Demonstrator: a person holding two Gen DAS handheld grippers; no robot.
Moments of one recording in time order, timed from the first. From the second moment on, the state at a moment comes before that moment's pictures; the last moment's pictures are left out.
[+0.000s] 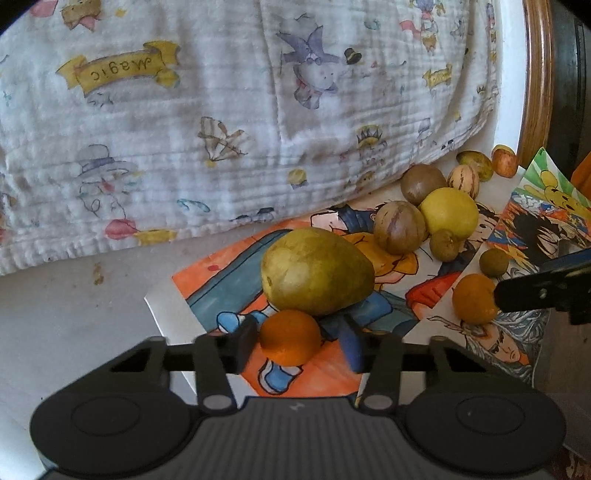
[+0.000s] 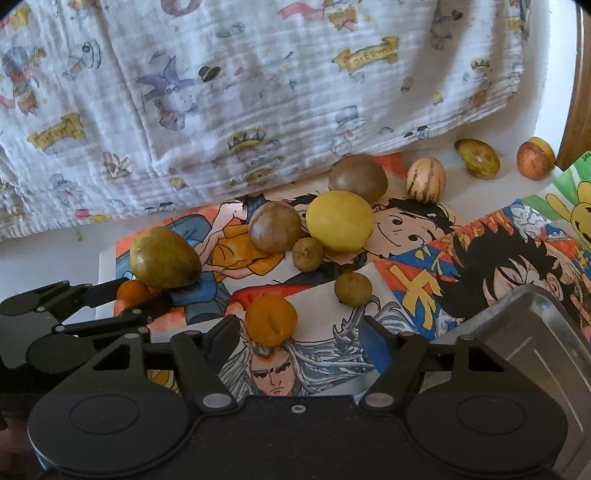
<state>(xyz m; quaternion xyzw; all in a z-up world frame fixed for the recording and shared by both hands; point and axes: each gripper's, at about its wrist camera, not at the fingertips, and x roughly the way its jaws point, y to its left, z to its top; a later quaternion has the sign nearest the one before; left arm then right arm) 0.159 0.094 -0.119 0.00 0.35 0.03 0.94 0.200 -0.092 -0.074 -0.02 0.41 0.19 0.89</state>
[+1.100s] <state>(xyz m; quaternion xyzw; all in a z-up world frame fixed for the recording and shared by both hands) 0.138 0.100 -0.116 -0.02 0.34 0.03 0.94 0.220 -0.059 -0.097 -0.06 0.44 0.23 0.87</state>
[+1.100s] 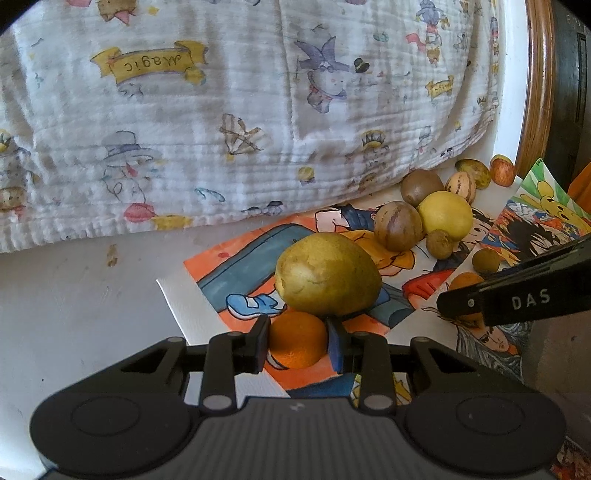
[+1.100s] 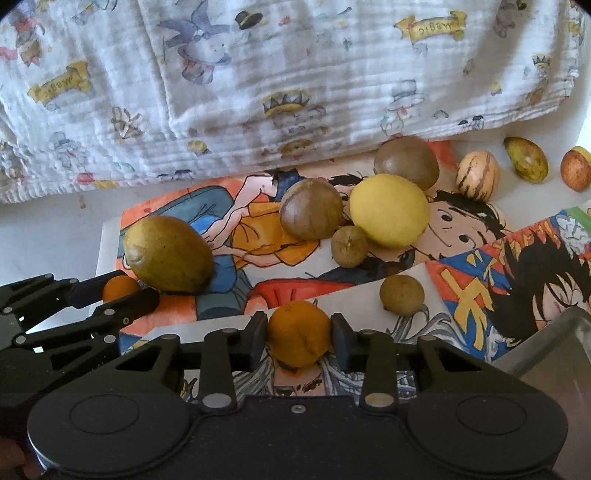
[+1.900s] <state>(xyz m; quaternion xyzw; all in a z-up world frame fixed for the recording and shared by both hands) 0.082 -0.014 -0.040 0.01 0.28 -0.08 0.96 0.117 -0.190 -0.005 0.01 0.36 0.17 0.92</state>
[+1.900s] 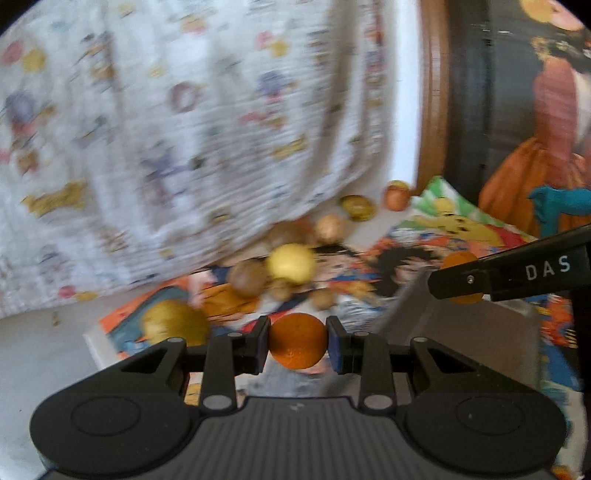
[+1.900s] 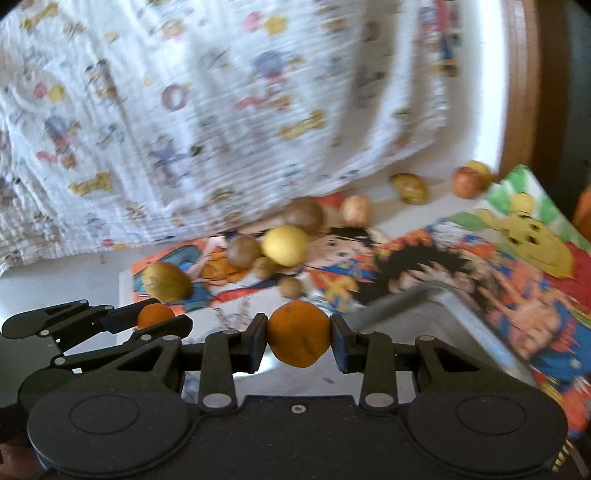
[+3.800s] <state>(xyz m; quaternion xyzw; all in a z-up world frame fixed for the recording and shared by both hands) 0.082 -0.086 -0.093 0.07 0.35 -0.10 0.93 0.100 -0.256 -0.088 0.03 0.42 0.12 0.90</state>
